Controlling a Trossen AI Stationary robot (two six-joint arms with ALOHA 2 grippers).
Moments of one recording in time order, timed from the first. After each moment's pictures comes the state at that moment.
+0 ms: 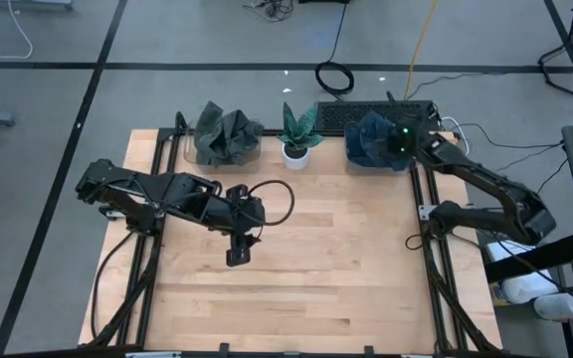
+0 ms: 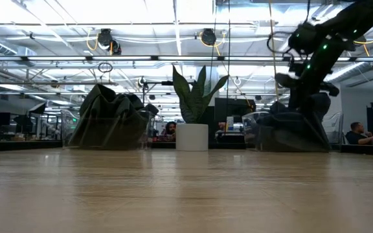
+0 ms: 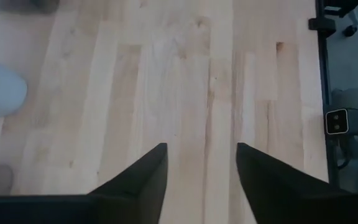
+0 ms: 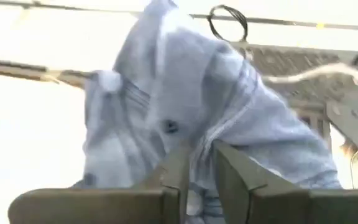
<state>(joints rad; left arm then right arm) -0.27 1.58 1.74 -1.14 -0.13 -0.33 -0.95 1.04 0.64 -0.36 0.20 0.37</state>
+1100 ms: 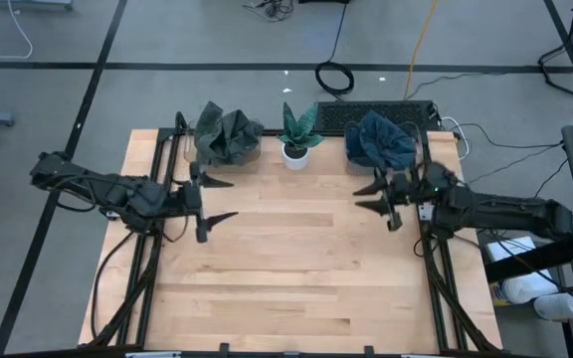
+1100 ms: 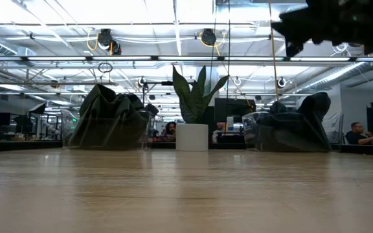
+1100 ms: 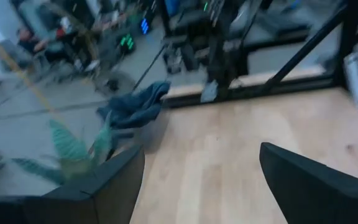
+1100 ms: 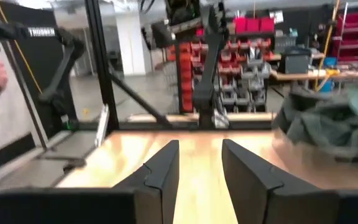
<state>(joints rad) -0.35 0.88 0.89 -0.25 -0.53 0.11 -0.28 0.60 0.29 0.40 -0.43 0.10</state>
